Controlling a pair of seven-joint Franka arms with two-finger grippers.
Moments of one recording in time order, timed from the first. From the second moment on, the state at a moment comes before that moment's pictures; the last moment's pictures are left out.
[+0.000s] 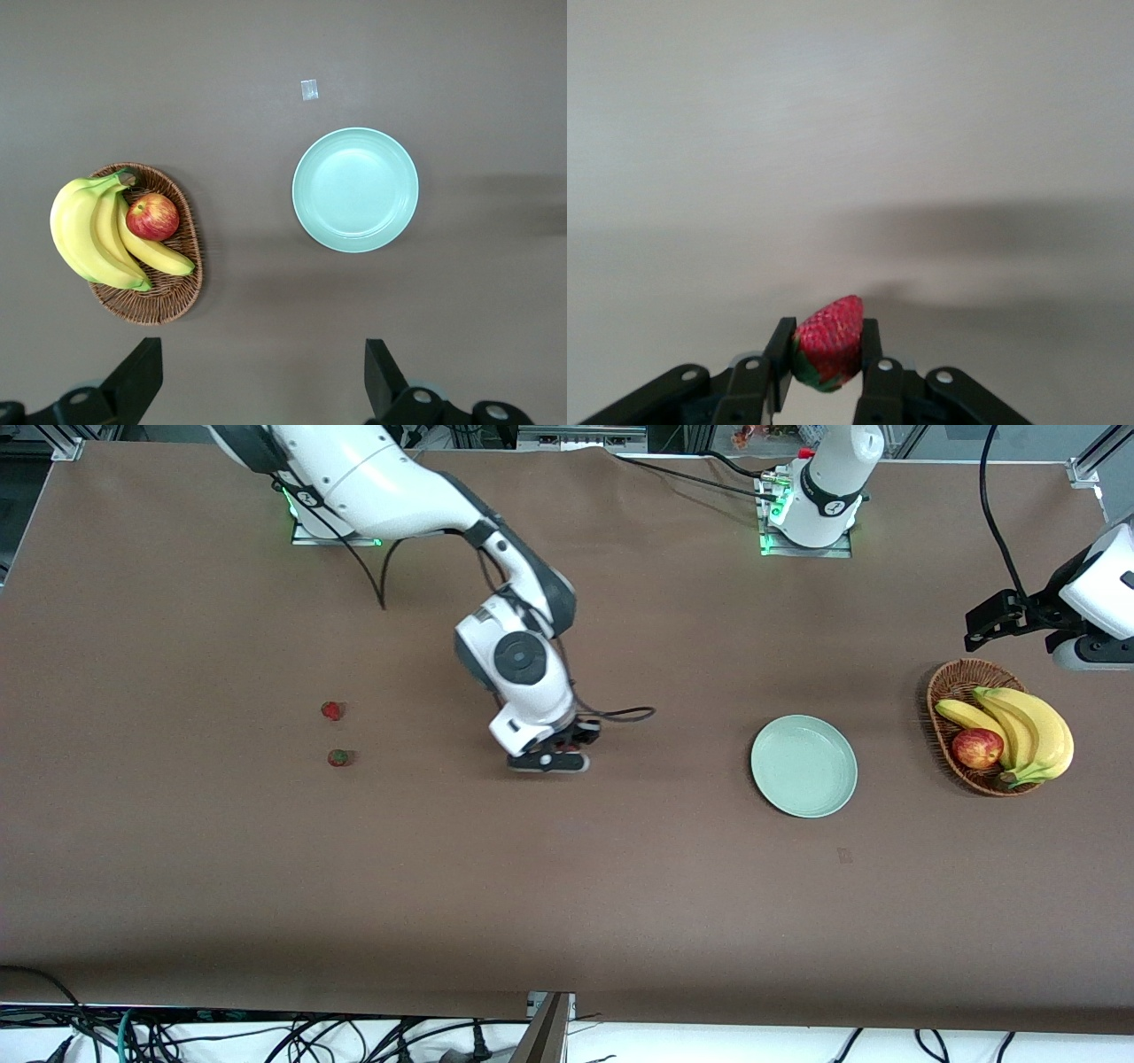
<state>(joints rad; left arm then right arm) -0.03 -0.01 0.02 -1.63 0.05 1.55 0.01 0.68 0.88 0.15 -1.32 0.00 2.36 0.87</state>
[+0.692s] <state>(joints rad) -0.03 0.04 0.02 -1.66 0.01 1.48 0.01 0.86 1.03 0.14 -1.25 0.00 2.63 1.01</state>
